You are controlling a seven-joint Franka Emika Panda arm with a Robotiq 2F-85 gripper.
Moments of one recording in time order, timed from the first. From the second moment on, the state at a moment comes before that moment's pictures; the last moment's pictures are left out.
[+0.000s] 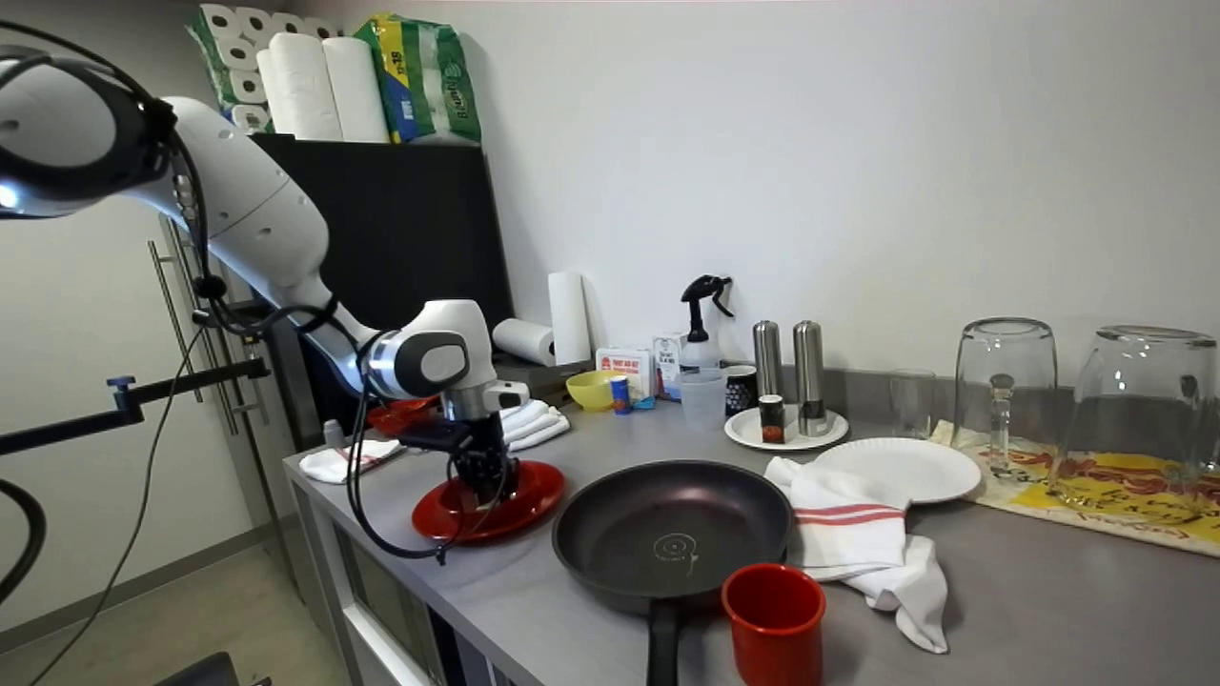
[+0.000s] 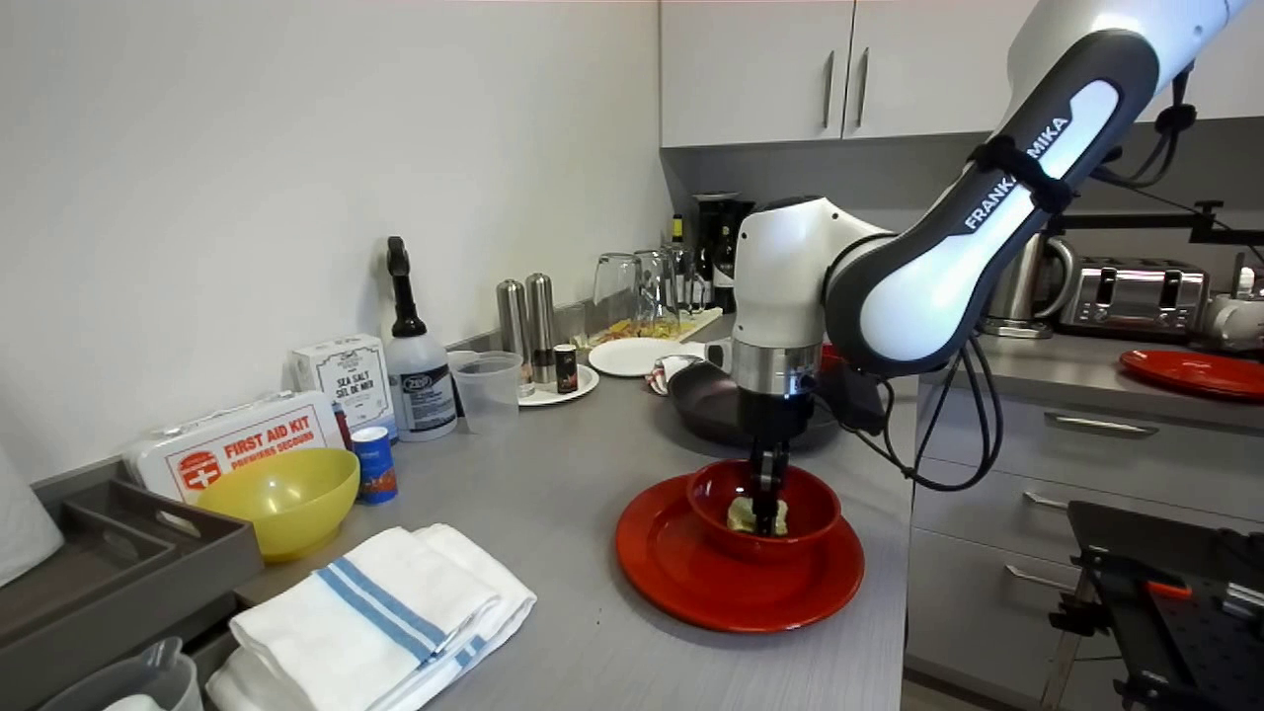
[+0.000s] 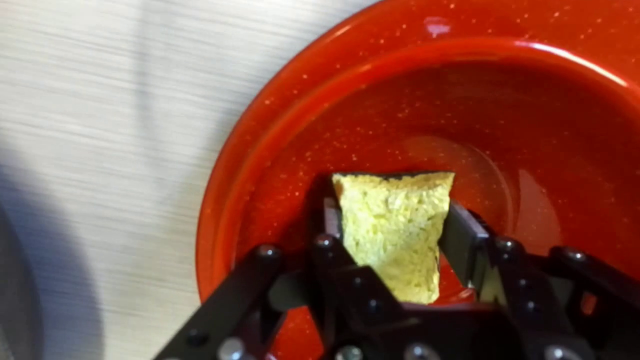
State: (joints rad) arm 0.11 0.34 0.05 -2.19 -0.11 2.53 0.05
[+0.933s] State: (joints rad) arm 0.26 0.34 -0.16 -2.24 -0.78 2.79 0.34
